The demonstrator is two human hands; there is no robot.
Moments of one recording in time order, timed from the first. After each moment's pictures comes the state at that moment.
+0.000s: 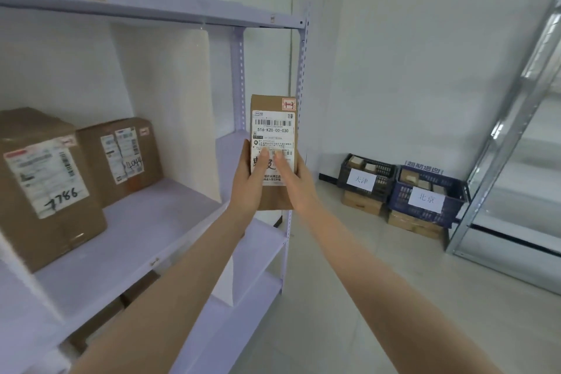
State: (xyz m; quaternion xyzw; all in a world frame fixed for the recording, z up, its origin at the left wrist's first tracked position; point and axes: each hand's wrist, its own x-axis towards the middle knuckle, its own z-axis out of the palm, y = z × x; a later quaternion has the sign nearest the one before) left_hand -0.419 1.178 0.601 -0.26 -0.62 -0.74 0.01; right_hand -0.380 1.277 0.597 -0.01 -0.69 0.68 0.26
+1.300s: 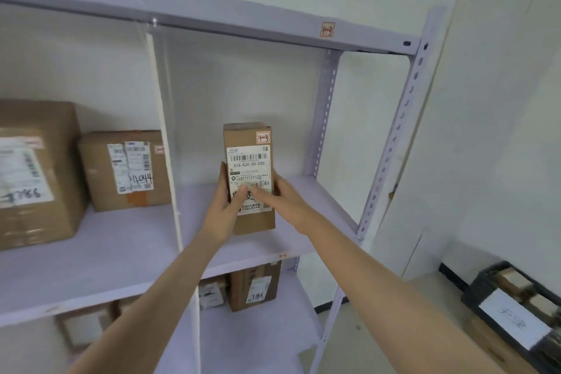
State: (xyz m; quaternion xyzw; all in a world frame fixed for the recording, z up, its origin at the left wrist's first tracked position) left_hand -0.624 1.263 0.566 -0.07 -0.72 -0.65 0.24; right_hand -0.676 1.405 0.599 0.29 -0.73 0.61 -0.12
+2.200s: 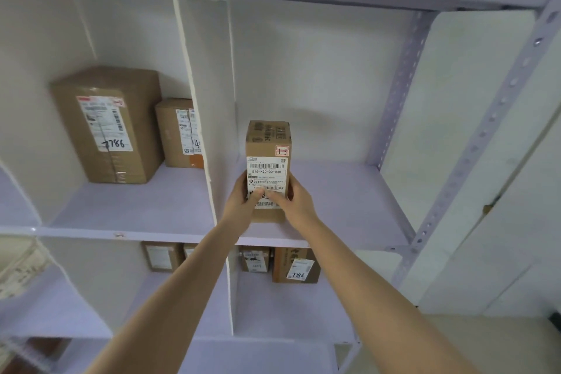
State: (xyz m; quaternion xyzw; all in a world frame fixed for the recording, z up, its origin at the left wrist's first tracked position) left_hand -0.626 1.255 0.511 0.15 -0.74 -0.59 0.28; right_hand -0.703 1.371 0.524 0.32 -0.75 0.57 -0.11
